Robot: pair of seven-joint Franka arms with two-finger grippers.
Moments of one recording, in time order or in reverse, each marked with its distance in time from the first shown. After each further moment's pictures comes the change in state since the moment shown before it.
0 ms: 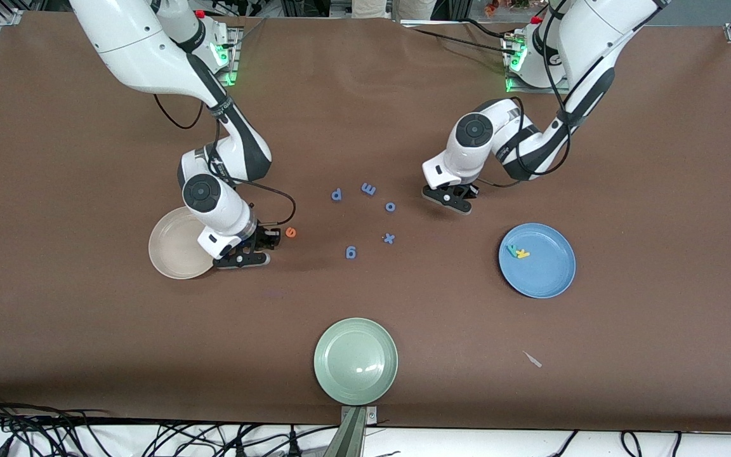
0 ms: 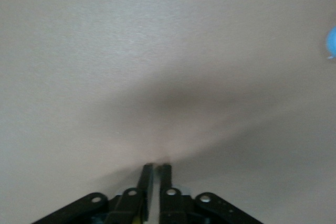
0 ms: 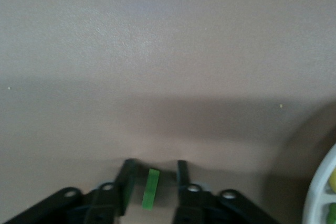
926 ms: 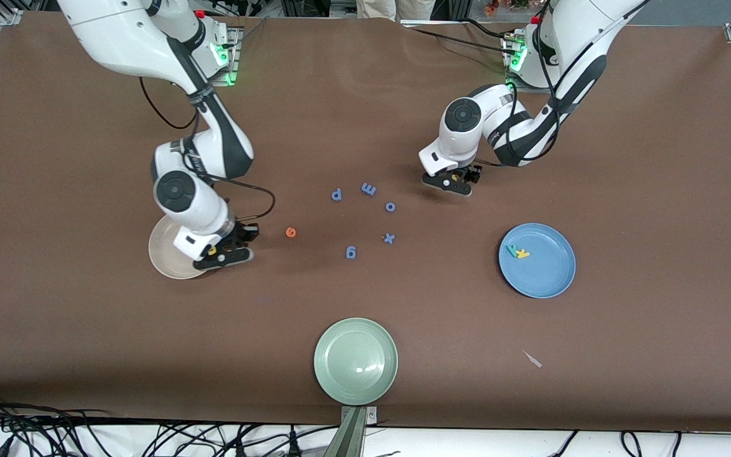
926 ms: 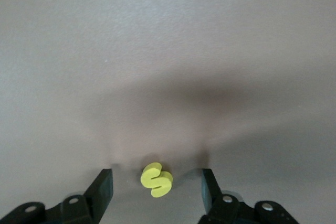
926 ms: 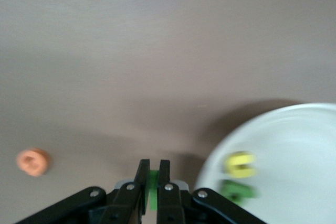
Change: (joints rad) left arm 0.006 -0.044 -0.036 -0.083 0.002 -0.050 -0.168; right arm 0.001 -0.113 -0.113 0.000 0.000 -0.167 -0.297
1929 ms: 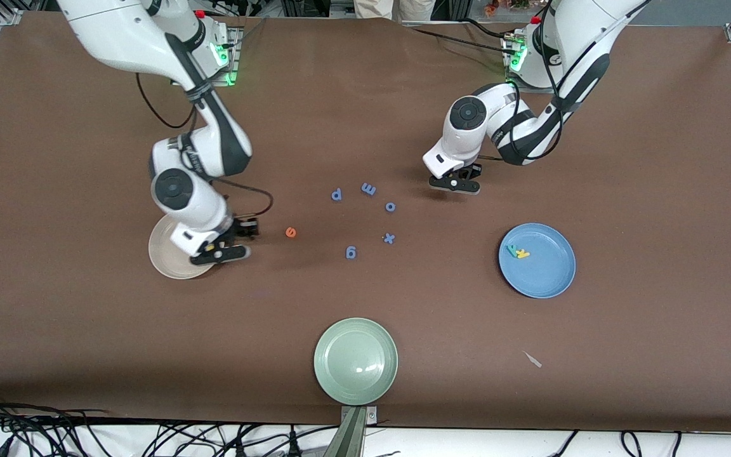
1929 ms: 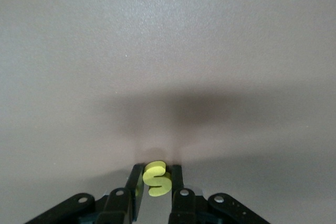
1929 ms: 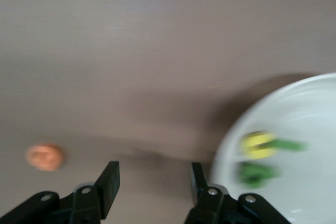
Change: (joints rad) left arm 0.011 -0.018 -0.002 -0.020 0.000 0.042 -0.114; right arm 0.013 0.003 0.092 -0.016 0.007 0.004 0.252
